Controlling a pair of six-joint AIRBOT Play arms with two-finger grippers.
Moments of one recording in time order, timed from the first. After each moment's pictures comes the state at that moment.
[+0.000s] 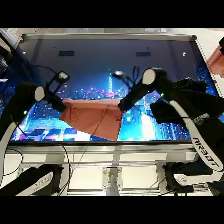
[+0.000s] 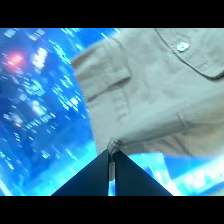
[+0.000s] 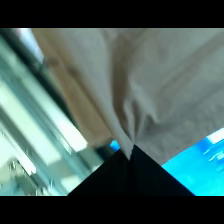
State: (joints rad) left arm -0.17 -1.06 0.97 1.69 -1.11 -1.07; right arm 0.51 -1.49 1.40 -1.15 1.39 1.19
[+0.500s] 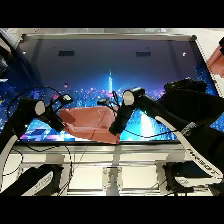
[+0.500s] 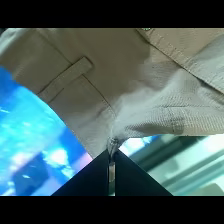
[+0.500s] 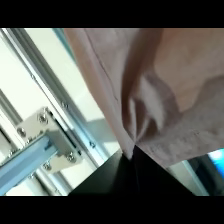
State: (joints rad) left arm -0.16 -1.00 0.78 1.63 -1.24 -0.97; right arm 0.71 -1.49 1.26 -1.14 1.44 1.27
